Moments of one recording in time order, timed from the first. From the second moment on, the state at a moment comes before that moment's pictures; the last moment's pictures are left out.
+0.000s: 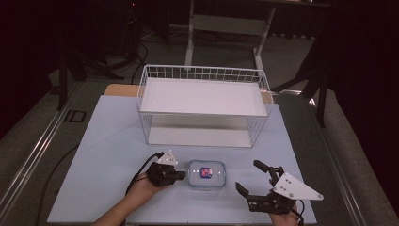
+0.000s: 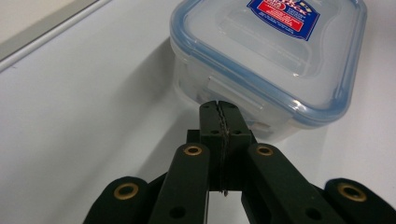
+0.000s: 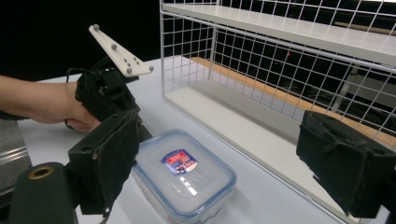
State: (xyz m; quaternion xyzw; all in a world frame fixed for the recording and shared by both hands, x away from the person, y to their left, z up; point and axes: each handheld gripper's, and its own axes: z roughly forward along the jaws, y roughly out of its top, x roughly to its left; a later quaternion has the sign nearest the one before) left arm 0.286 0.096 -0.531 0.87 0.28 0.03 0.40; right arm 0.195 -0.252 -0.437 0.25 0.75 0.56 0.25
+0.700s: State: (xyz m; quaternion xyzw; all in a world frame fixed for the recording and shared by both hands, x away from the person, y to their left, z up) left arm 0.253 0.141 -0.475 0.83 0.29 0.03 0.48; right arm 0.203 -0.249 -0.439 0.26 0.76 0.54 0.23
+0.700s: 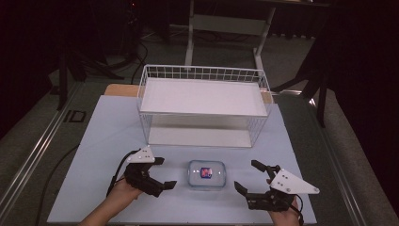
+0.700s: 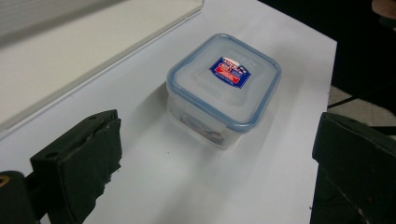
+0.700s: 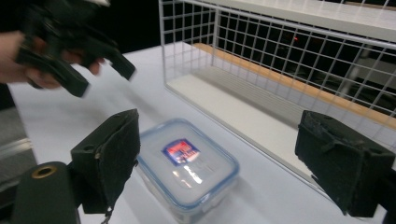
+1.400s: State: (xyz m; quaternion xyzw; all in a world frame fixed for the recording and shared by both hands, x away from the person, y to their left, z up) left arm 0.271 0.112 -0.472 0.79 0.36 -0.01 0.50; right arm 0.232 -0.229 -0.439 0.33 0.79 0.49 0.16
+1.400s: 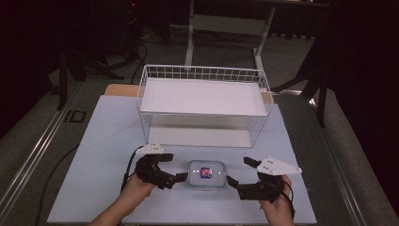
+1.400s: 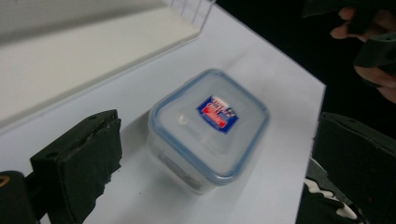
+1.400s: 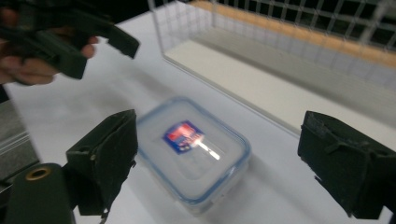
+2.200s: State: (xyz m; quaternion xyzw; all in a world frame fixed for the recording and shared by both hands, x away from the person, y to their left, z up) left arm 0.302 0.091 -0.521 0.75 0.48 -0.14 0.44; right arm 0.293 -0.228 -0.501 0.51 0.75 0.42 -0.08
